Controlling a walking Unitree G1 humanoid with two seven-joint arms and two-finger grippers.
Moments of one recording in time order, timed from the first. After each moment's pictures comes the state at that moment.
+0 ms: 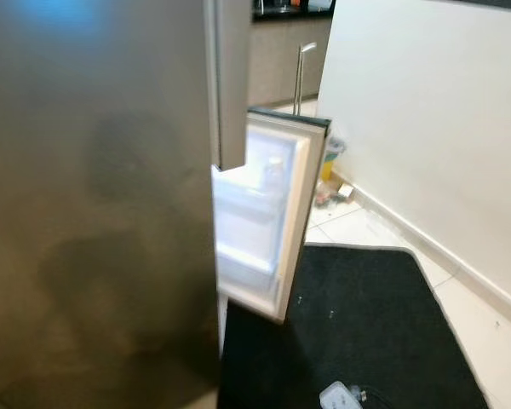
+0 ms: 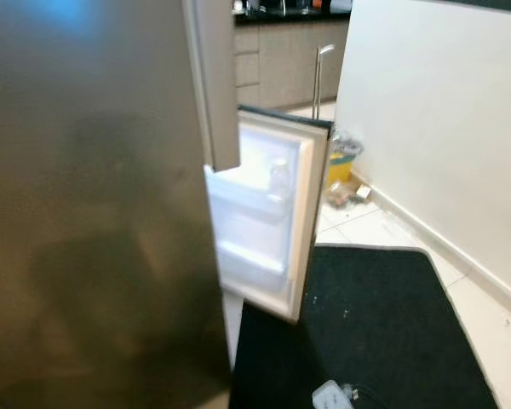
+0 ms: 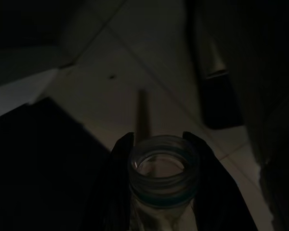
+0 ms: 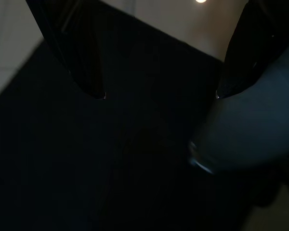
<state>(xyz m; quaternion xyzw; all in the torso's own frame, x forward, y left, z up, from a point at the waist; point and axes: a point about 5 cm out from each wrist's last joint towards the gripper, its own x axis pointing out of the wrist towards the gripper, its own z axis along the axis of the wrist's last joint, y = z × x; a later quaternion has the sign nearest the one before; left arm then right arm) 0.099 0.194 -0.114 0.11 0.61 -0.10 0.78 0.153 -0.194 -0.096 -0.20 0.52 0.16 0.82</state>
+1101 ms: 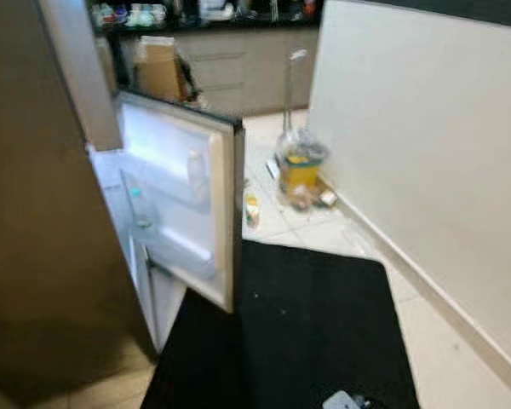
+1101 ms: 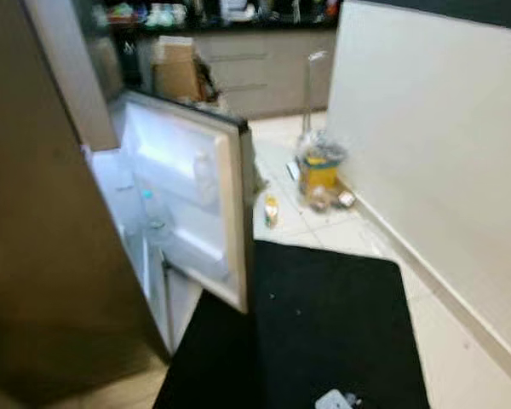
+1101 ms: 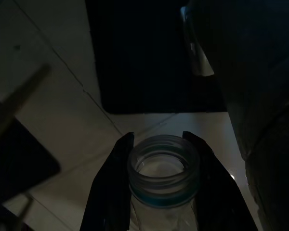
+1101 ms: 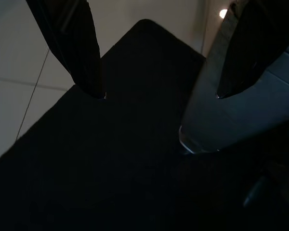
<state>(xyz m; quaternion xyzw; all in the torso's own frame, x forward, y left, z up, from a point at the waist) 0.092 0.193 -0.116 0.10 0.62 -0.10 0.77 0.150 -0.193 -0.097 -0.17 0.53 0.17 0.81</state>
